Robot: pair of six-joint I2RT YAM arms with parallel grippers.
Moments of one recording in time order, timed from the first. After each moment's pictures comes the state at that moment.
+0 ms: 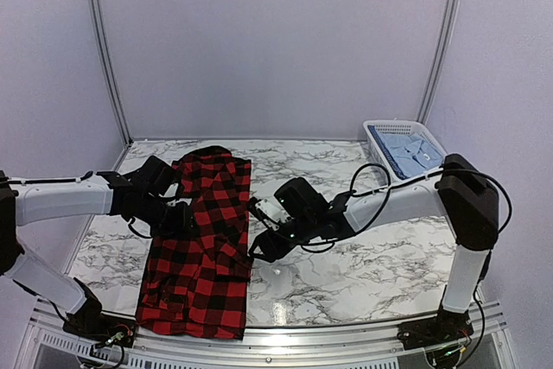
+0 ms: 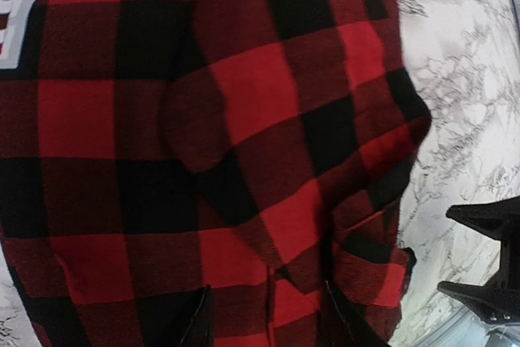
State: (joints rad) left arm -0.60 1.40 0.83 -0.48 0.15 -0.68; right arm 0.99 1.88 1.13 -0.08 -0.26 0.25
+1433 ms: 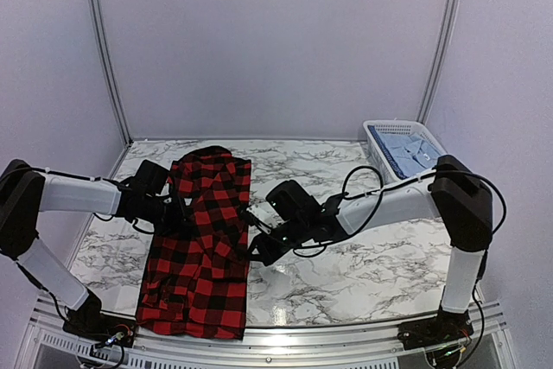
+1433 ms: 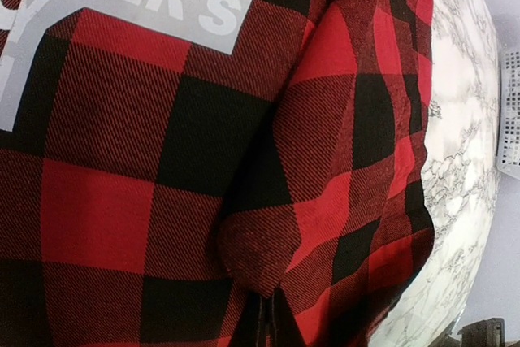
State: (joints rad) left arm -0.44 1.54 0.74 -0.17 0.24 -0.85; right arm 1.02 1.93 1.18 -0.08 -0.38 0.34
